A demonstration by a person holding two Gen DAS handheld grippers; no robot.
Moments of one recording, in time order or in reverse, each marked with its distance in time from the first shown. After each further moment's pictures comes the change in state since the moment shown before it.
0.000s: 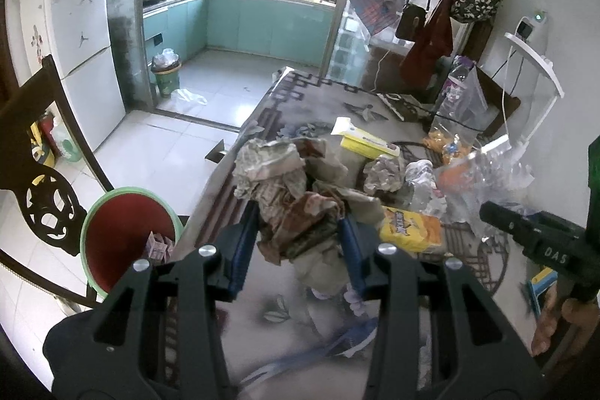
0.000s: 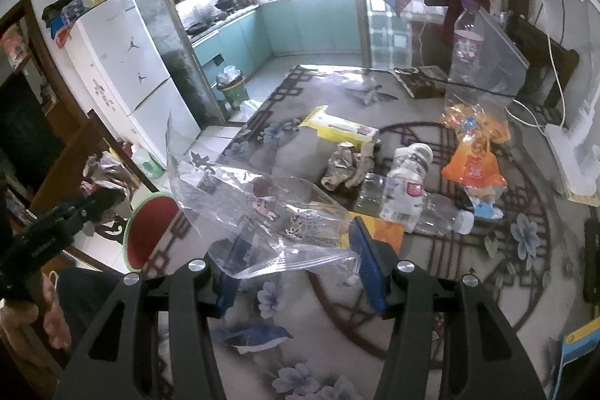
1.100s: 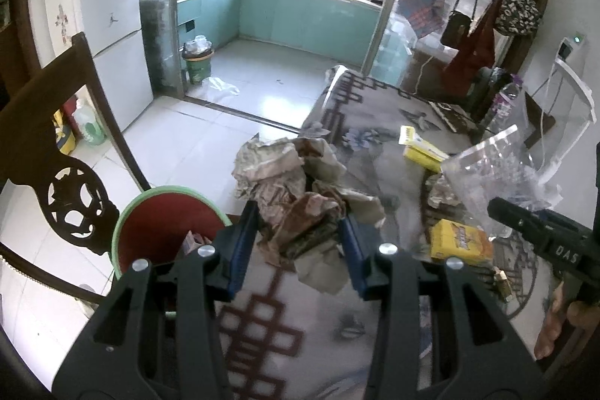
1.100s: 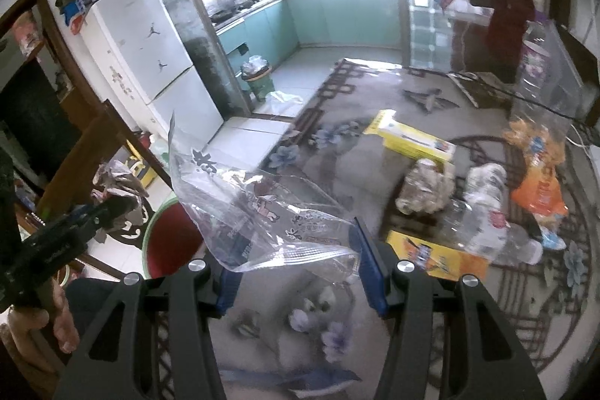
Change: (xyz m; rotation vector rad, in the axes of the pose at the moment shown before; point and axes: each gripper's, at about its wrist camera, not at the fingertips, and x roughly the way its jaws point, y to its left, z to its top) left arm 0.021 0.094 0.018 -0.072 0.030 0.088; right arm 0.073 0.079 0.032 -0.047 0.037 0.085
